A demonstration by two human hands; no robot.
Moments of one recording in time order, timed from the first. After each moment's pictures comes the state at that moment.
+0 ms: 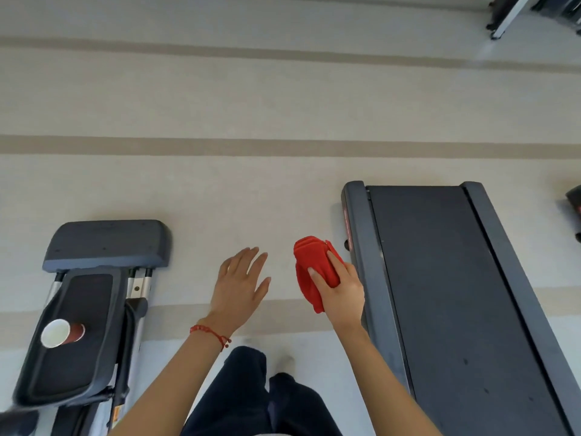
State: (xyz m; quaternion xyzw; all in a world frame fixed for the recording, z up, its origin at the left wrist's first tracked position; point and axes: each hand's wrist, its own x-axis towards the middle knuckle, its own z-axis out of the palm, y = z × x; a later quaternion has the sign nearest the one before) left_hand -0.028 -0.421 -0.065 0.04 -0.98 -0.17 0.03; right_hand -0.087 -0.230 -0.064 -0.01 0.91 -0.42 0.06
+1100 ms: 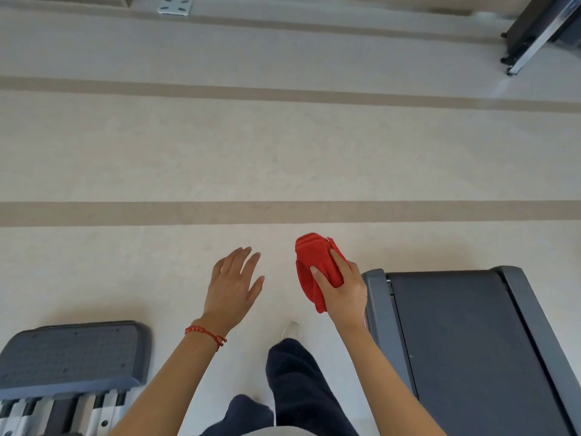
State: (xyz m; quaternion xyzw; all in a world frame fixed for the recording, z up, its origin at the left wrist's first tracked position) left_hand -0.459 -0.625 -0.074 0.06 -0.98 -0.17 0.02; right_hand -0.522 -0.425 -0.070 -0.01 0.90 -0.43 0.03
